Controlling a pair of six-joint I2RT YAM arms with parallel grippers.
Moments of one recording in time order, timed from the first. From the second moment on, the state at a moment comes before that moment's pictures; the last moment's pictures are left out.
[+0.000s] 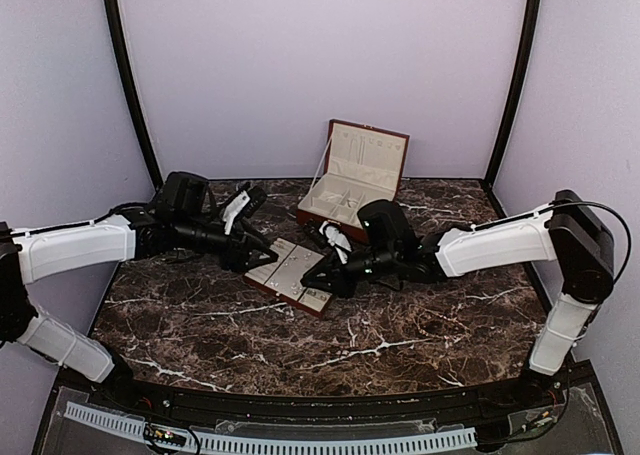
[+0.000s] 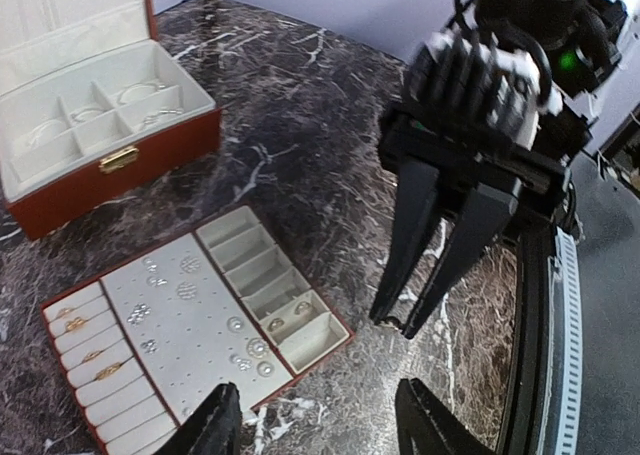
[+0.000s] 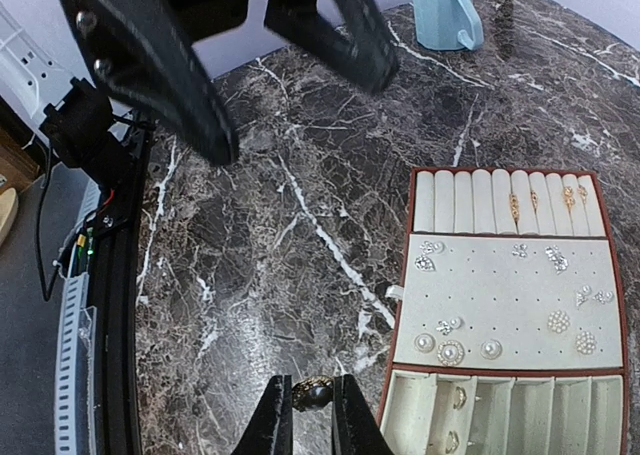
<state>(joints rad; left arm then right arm) -0.56 1.35 0.90 -0.17 0.61 0.13 0.93 1.75 1.03 0.18 -0.50 0.04</state>
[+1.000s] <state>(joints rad) -0.74 1.45 0.88 -0.16 0.65 0.20 0.93 1.71 1.06 0.13 -0.62 0.08</state>
